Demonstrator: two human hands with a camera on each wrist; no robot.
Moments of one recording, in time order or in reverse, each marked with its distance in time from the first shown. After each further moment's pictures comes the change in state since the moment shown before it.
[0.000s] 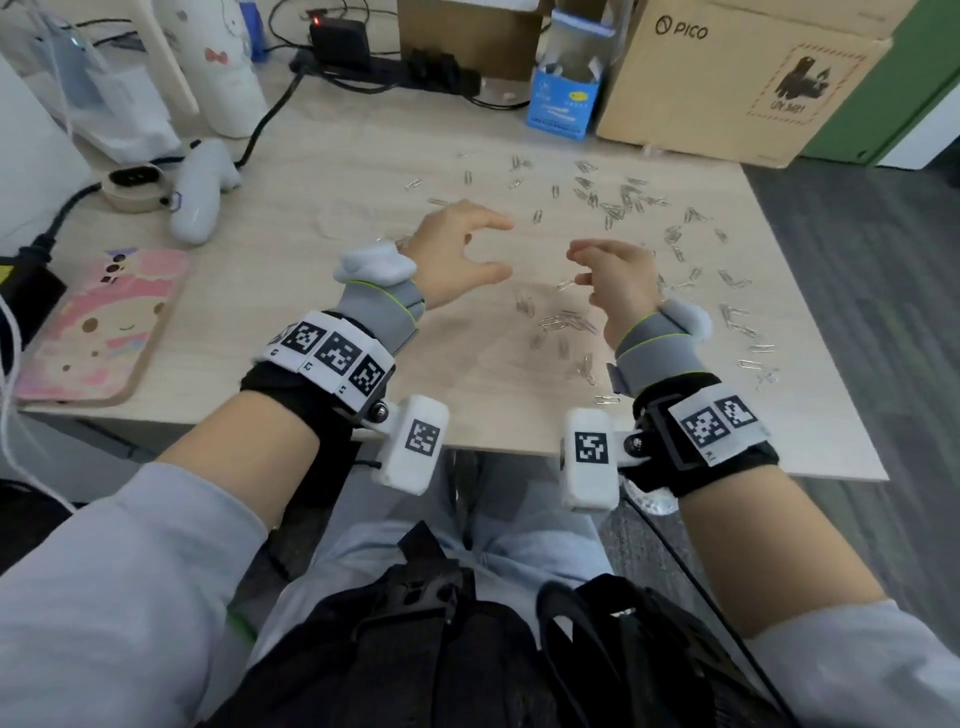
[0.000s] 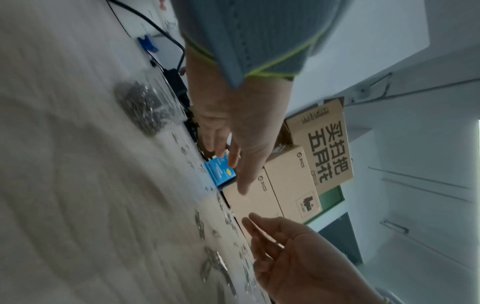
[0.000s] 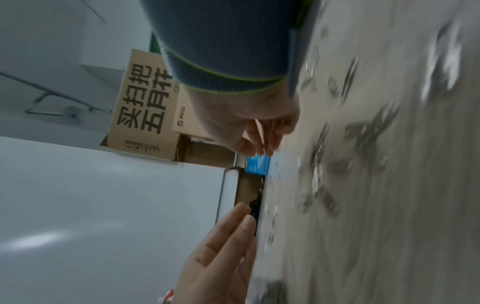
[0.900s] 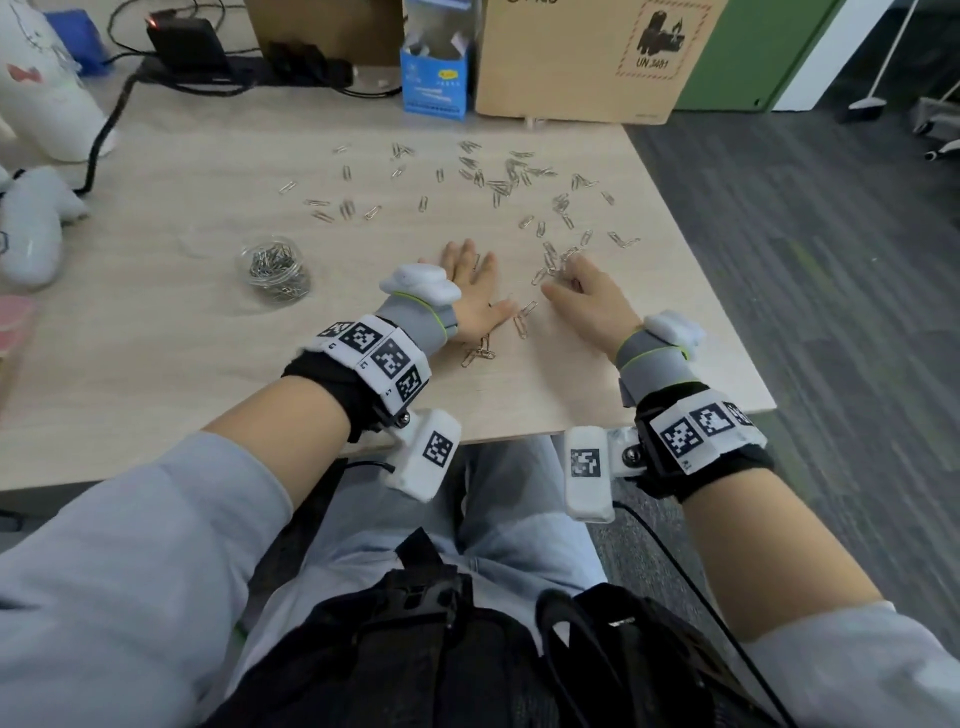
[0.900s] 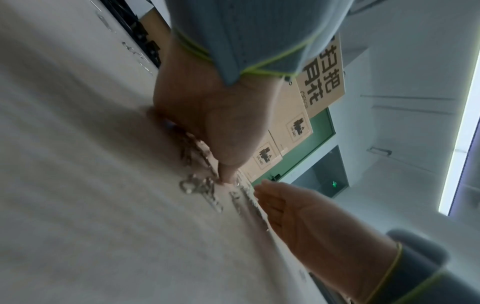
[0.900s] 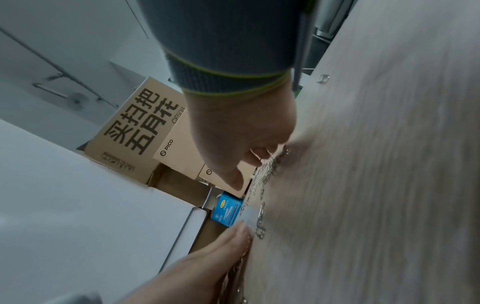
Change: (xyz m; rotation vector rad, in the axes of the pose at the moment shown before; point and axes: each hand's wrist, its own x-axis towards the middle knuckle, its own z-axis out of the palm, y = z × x) left_hand 0.027 0.044 0.115 0.642 -0.479 -0.110; right_hand 0.006 0.044 -0.097 -0.556 -0.082 -0.094
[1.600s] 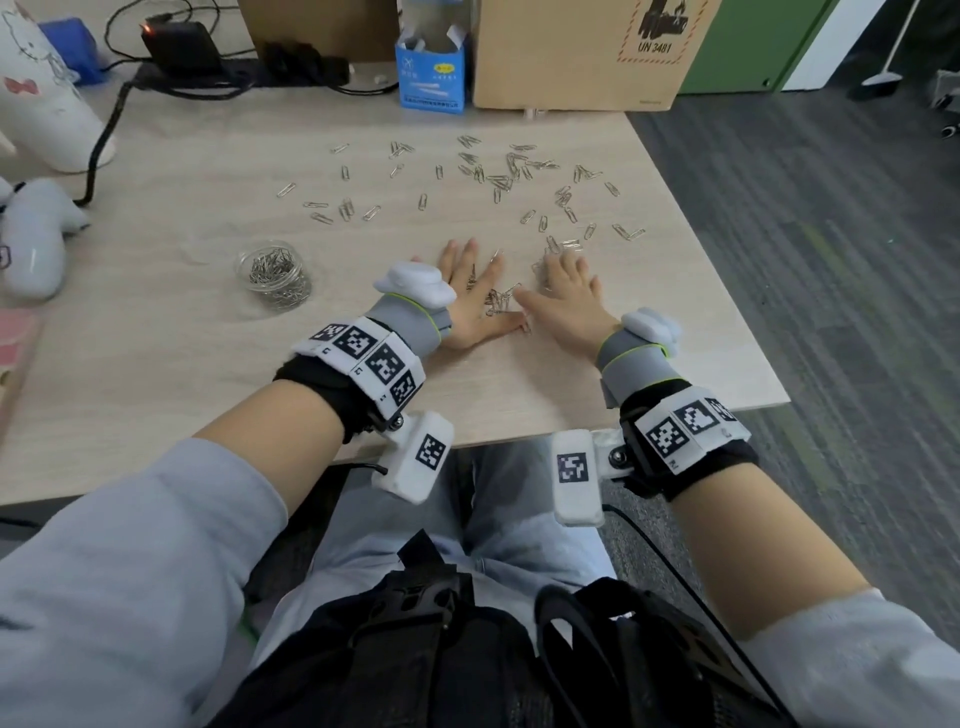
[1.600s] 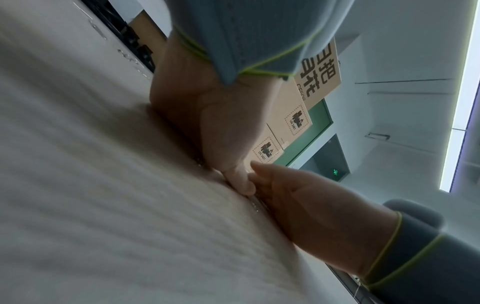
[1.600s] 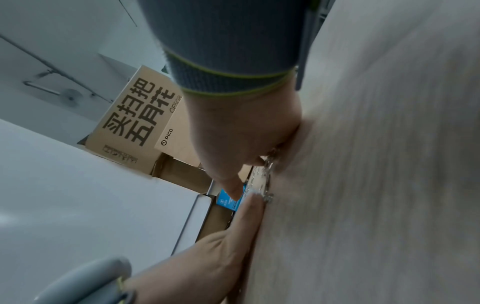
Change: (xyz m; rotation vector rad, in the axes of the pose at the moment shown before) left_hand 0.005 -0.014 0.010 0.139 0.014 0.063; right_hand -0.002 -0.014 0.020 -0.259 -0.171 0.022
